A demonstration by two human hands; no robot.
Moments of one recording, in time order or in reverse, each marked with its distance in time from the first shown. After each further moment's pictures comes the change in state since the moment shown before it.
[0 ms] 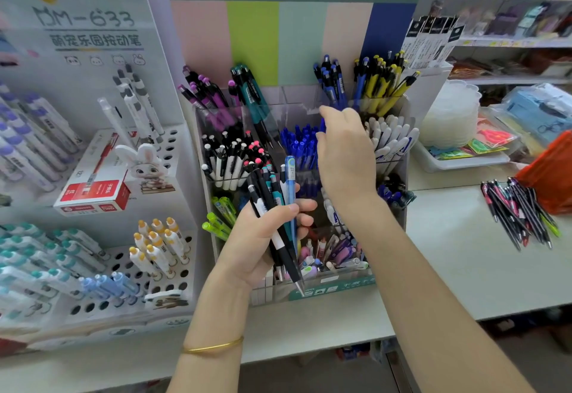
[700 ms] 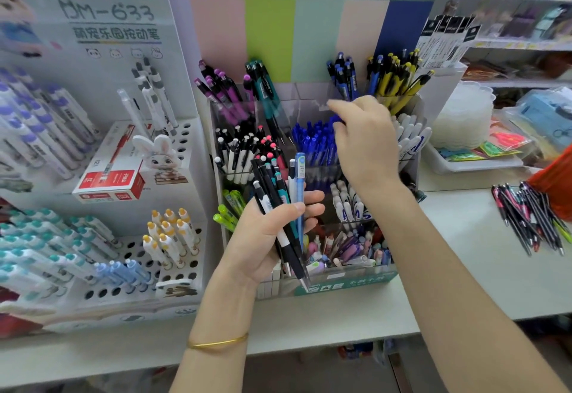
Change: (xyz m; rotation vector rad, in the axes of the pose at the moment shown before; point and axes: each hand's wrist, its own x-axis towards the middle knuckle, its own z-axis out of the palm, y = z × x) left_hand -0.010 0.002 -0.001 0.042 0.029 0.071; right_hand 0.008 0.007 -0.009 0.006 0.058 -0.094
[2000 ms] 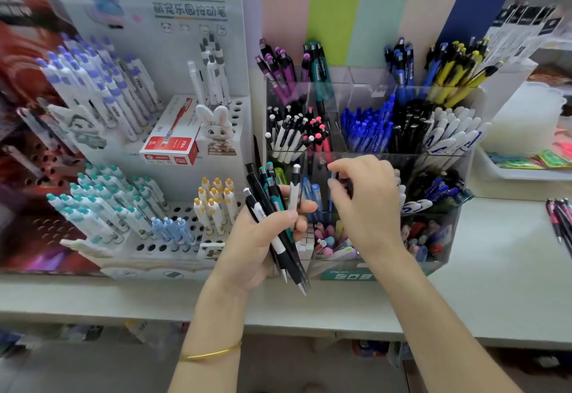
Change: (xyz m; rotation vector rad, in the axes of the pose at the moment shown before) left_hand -0.049 -0.006 -0.045 -0.035 0.079 0.145; right_hand -0.093 -0.038 0.009 0.217 -0.145 -0.025
